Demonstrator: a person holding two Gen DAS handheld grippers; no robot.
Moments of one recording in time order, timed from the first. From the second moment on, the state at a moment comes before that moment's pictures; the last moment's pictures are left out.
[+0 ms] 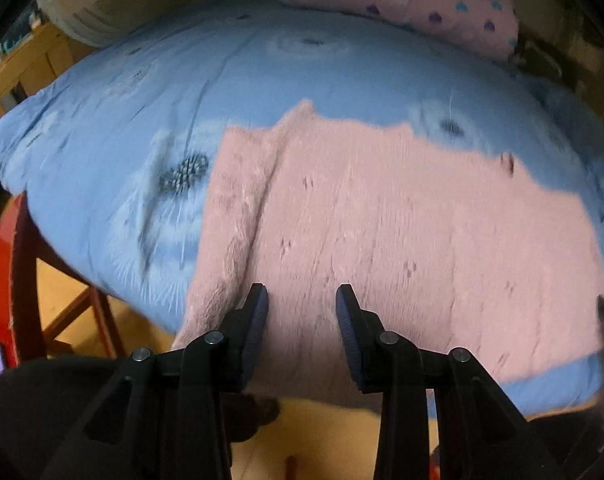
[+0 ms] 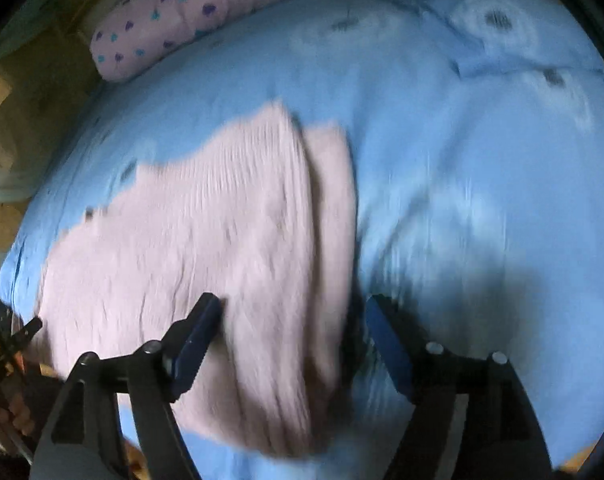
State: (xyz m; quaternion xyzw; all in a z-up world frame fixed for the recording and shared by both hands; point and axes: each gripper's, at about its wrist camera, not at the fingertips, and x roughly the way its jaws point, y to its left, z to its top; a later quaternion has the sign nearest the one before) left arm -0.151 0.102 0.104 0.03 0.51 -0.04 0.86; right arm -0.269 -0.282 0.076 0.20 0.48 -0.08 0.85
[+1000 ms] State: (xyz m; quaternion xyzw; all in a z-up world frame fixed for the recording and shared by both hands) left arm -0.163 0.160 0.138 -0.24 0.43 -0.12 0.86; right arm -0.289 -0.269 0.137 0.13 0.37 -0.13 0.91
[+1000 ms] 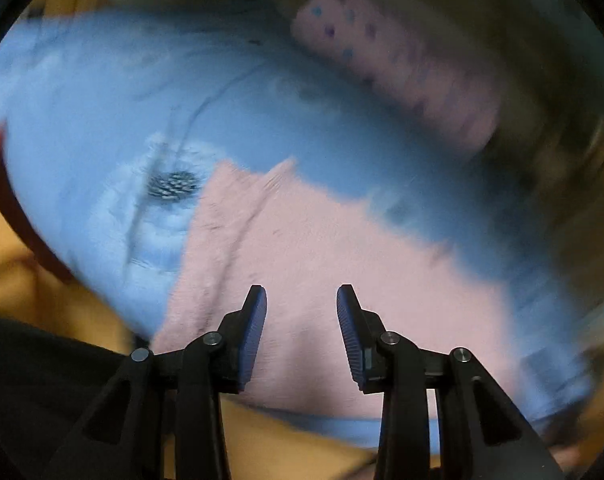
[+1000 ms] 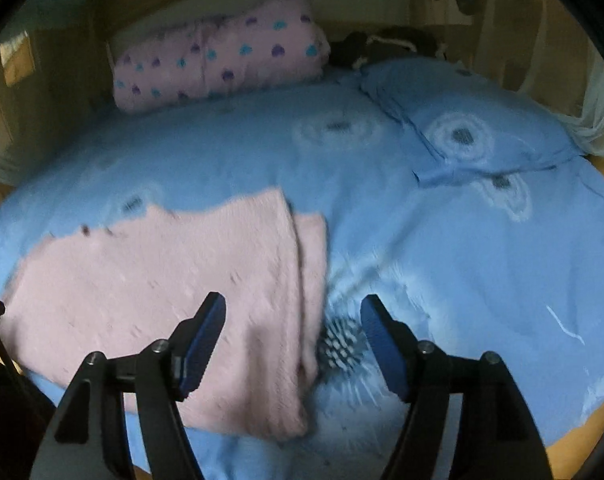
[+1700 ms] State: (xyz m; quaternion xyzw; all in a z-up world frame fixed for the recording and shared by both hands) left arm -0.148 0.171 0.076 -0.21 0.51 0.04 0.83; right arm -0.180 -0.204 0.162 0.17 0.34 -0.04 0.92
